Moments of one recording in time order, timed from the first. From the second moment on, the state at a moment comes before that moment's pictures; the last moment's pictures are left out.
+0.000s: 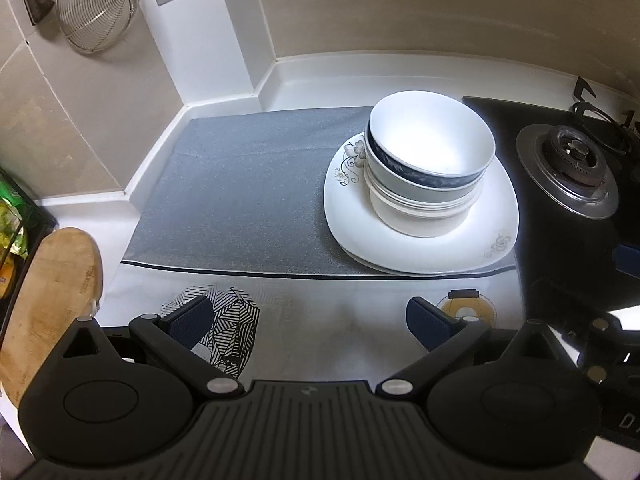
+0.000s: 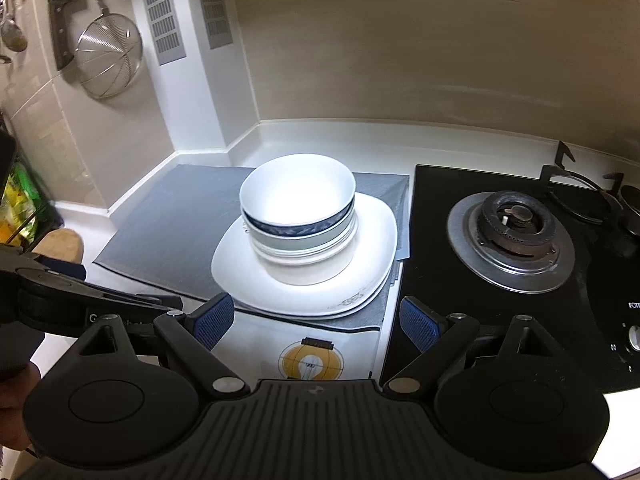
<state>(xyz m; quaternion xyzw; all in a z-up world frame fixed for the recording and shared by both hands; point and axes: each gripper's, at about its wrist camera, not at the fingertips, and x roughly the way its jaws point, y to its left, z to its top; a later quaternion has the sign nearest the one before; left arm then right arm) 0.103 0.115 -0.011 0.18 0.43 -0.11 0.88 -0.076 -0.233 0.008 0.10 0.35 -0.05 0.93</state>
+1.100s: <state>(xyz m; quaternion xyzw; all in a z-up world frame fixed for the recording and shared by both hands) 0.097 0.107 -0.011 0.18 0.42 -0.12 0.88 -0.082 -0.236 0.008 0.10 0.35 -0.05 0.93</state>
